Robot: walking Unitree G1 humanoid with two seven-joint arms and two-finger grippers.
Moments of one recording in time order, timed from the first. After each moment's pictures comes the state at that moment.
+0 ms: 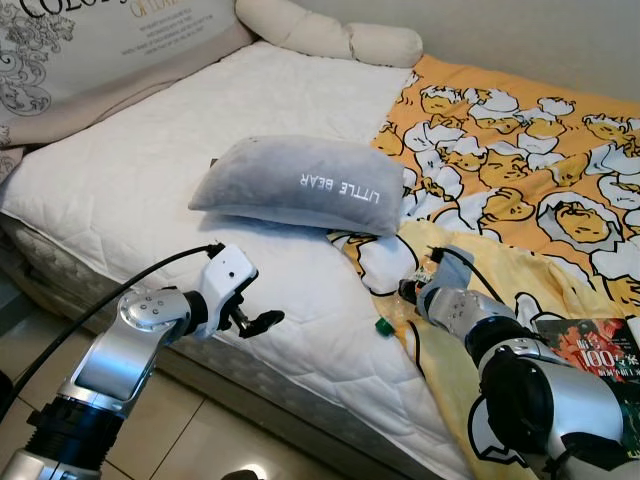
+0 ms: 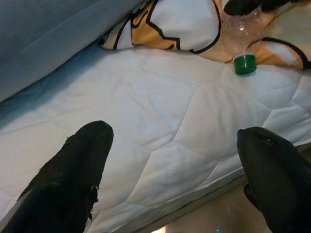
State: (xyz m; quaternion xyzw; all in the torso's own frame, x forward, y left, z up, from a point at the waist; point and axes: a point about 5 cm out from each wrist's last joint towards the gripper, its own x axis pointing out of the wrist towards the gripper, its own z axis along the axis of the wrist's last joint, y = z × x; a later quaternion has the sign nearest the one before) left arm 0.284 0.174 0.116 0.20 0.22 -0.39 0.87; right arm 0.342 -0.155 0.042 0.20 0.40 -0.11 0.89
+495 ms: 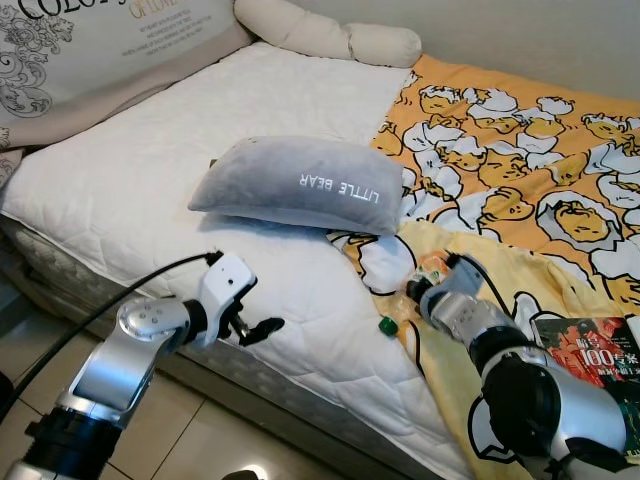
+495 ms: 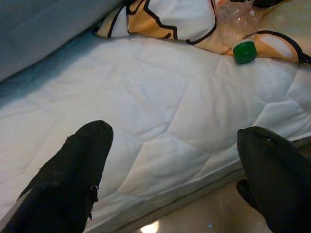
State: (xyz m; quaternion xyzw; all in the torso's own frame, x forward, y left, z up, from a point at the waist) left arm 0.275 0.176 0.105 0.19 0.23 -0.38 0.87; right arm 0.336 -0.161 0.034 0.32 0.37 -0.15 0.86
